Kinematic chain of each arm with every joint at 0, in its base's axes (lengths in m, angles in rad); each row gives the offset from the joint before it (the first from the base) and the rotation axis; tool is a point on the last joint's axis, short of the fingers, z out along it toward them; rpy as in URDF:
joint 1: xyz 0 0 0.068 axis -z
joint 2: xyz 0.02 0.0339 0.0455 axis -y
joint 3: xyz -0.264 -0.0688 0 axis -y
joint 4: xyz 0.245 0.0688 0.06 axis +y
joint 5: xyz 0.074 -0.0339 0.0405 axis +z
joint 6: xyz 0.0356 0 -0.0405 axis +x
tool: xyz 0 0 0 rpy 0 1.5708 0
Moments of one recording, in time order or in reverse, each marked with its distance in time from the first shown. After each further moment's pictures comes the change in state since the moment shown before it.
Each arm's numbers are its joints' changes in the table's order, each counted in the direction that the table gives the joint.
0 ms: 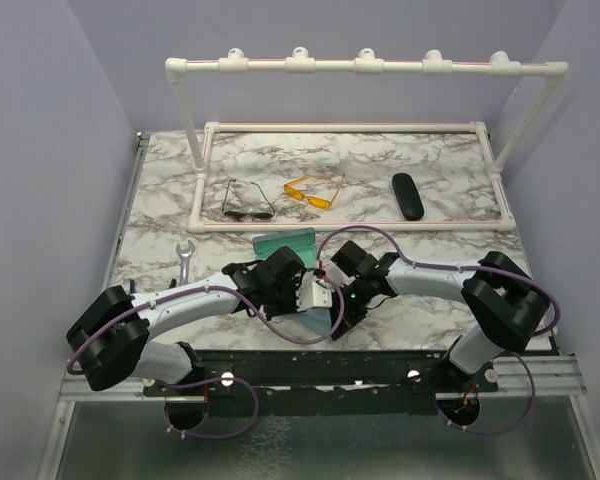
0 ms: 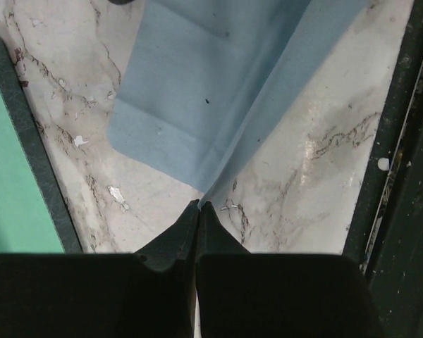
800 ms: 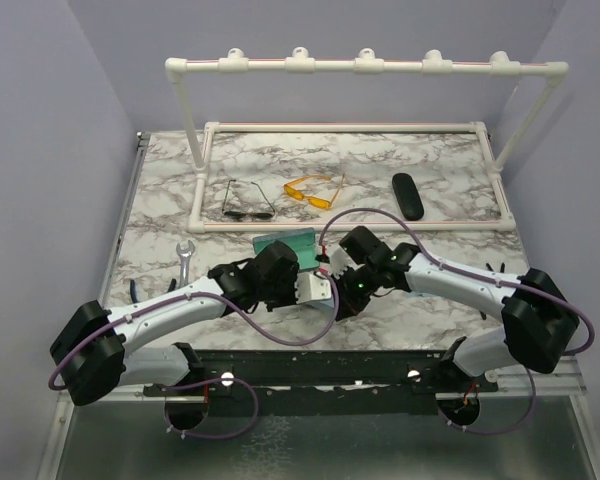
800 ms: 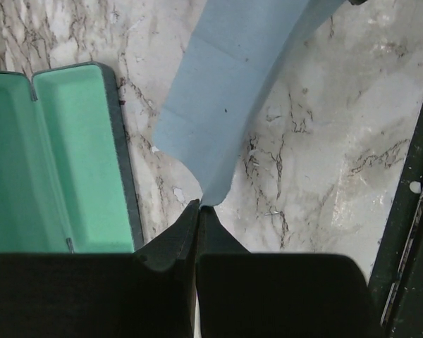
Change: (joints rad) left arm -0.002 0.105 0.003 -0.095 0.076 -0.003; right arm 0.025 0.166 0.076 0.107 -0.119 -0.179
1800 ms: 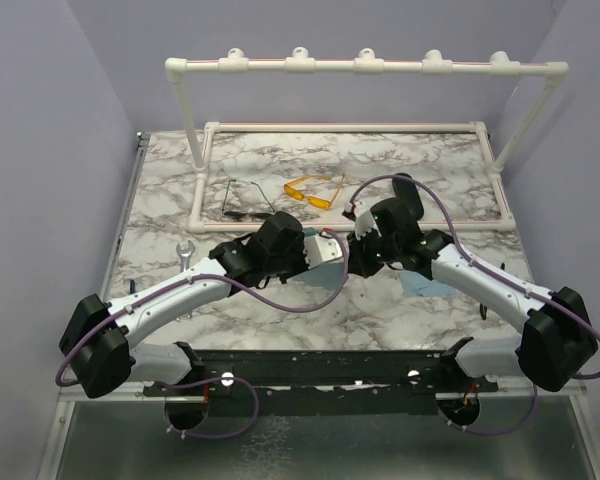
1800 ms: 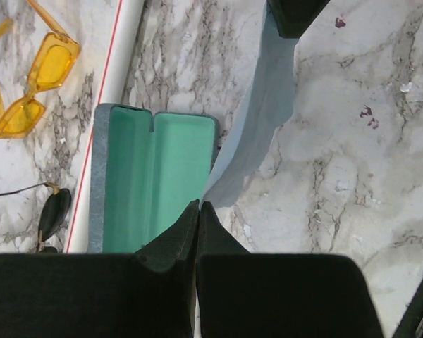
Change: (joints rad) left arm -0.057 -0.064 0.215 0.027 0.047 -0.111; right arm 0.195 0.123 0.003 -0.152 -0.130 -0.018
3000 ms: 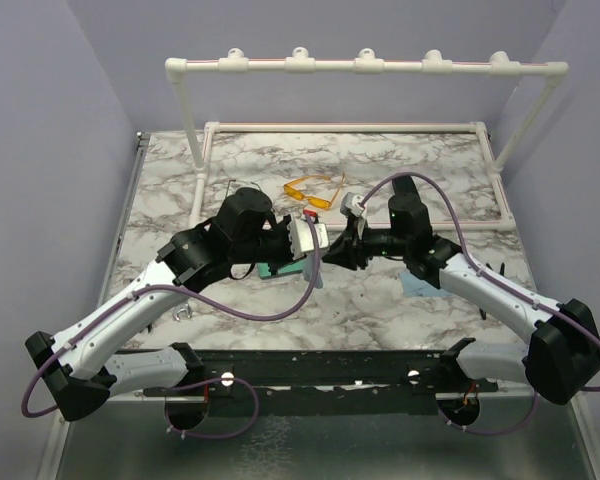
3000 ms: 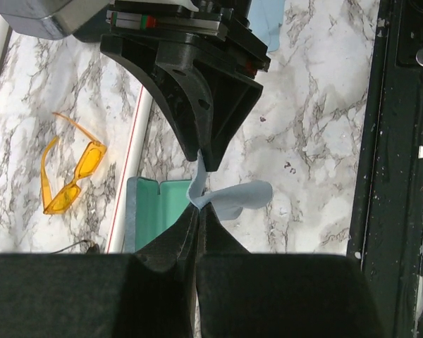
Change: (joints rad) left arm -0.008 0.165 0.282 0.227 -0.252 0.010; right arm 0.031 0.066 -0.051 -0.410 0.420 -0.212
